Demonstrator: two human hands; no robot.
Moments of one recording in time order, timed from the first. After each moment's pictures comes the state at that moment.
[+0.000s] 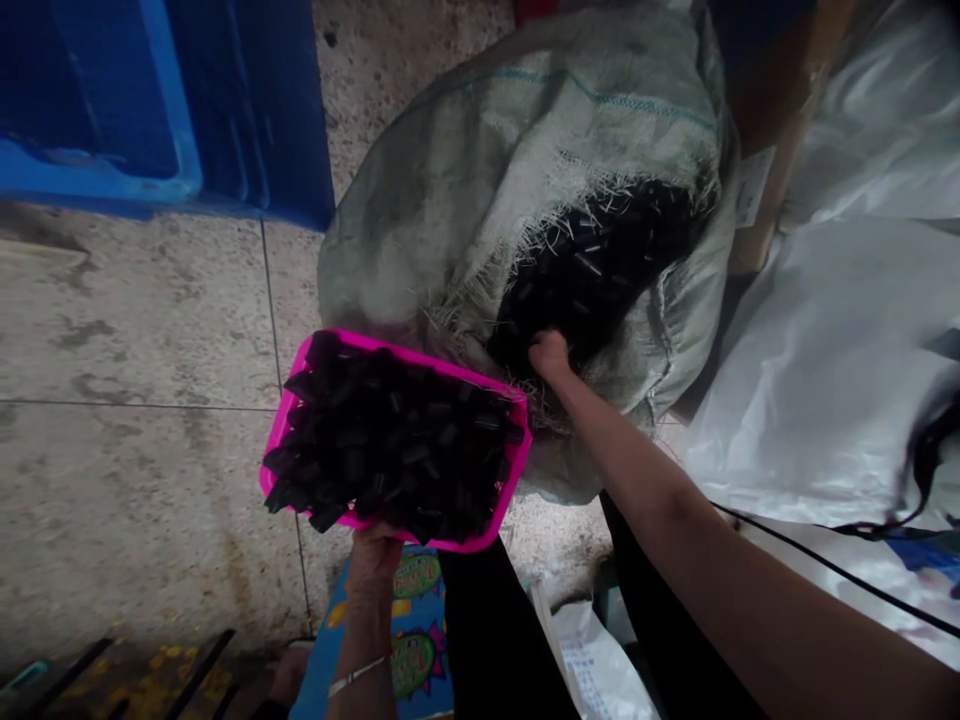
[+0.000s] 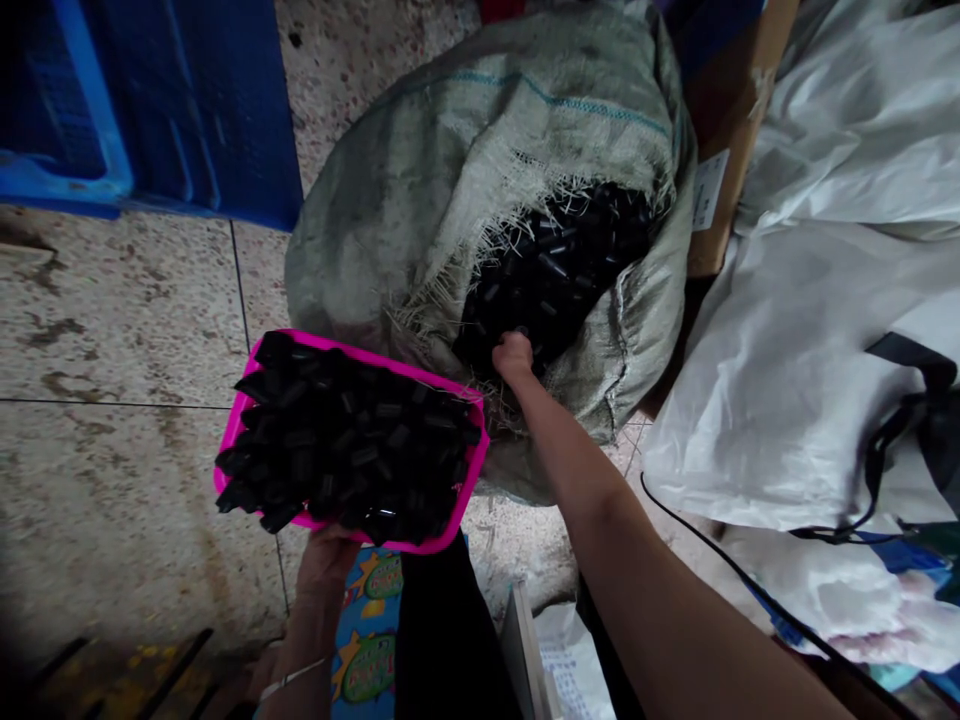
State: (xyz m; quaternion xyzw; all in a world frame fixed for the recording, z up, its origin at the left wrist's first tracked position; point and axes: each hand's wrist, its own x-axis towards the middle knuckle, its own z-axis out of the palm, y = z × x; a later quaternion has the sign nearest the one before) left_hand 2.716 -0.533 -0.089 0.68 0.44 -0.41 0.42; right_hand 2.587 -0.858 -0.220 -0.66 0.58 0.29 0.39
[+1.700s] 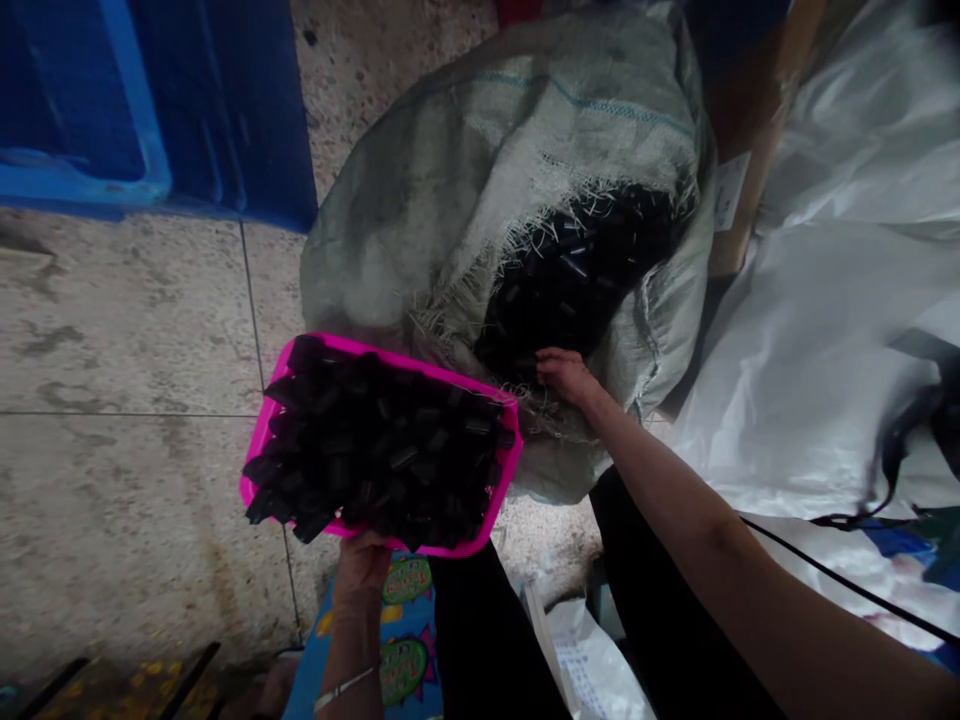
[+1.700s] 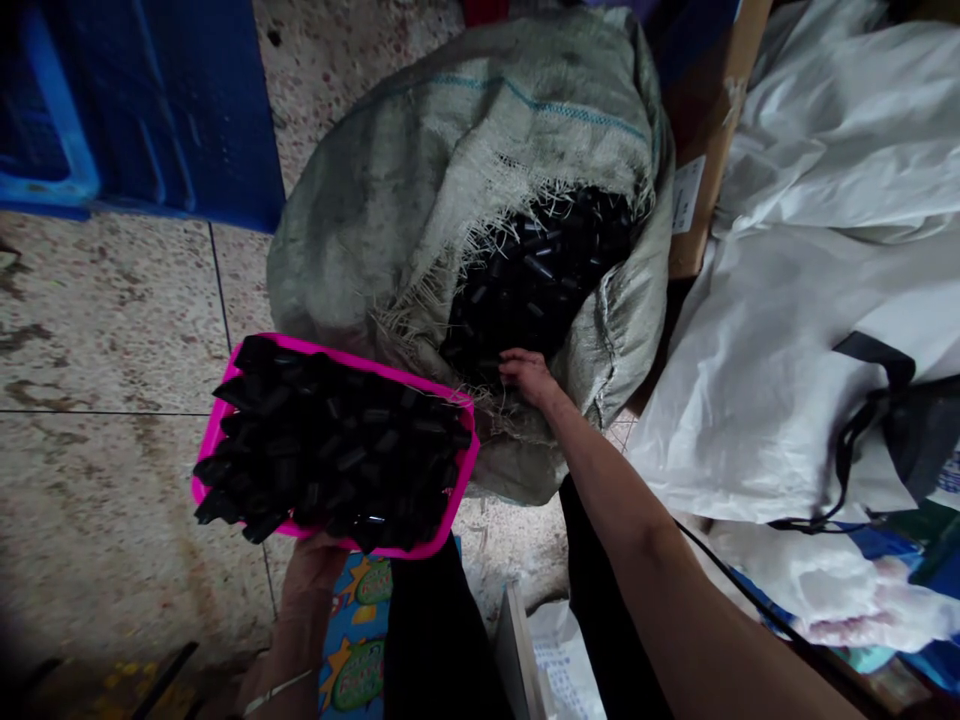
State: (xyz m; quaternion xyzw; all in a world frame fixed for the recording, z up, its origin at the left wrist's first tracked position) left_hand 2.715 -0.537 -0.086 0.69 0.45 -0.40 0.41; right_hand 2.517 -0.855 -0.213 -0.63 0.54 0.23 0.51
